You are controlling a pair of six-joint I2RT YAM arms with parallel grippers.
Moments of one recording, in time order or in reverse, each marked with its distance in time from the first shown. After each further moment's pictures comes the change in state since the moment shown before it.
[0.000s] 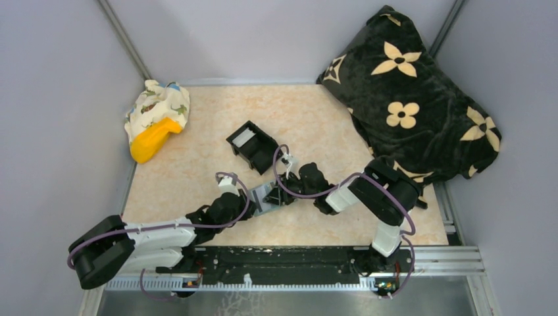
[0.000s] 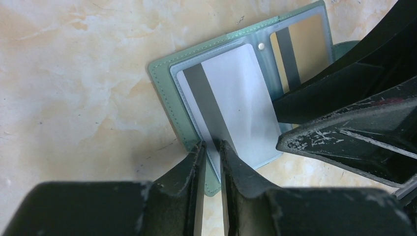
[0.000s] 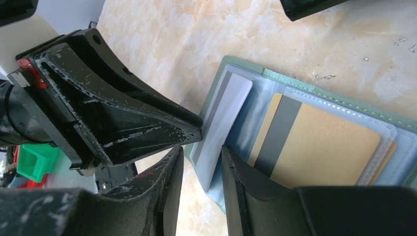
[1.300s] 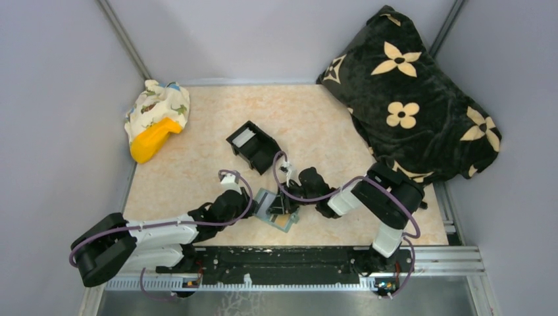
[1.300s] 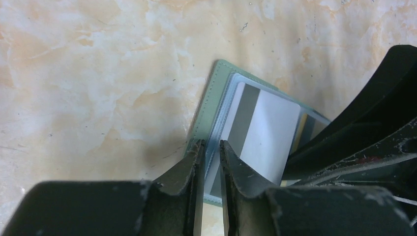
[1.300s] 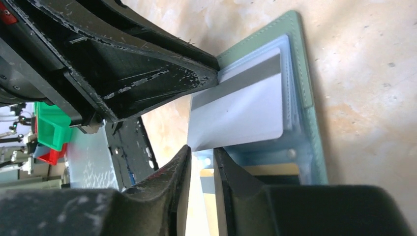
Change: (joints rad) left arm 0.001 0.021 0.046 -0.045 -0.021 0.050; right arm 0.021 -0.043 -0.041 -0.098 -0.082 0.020
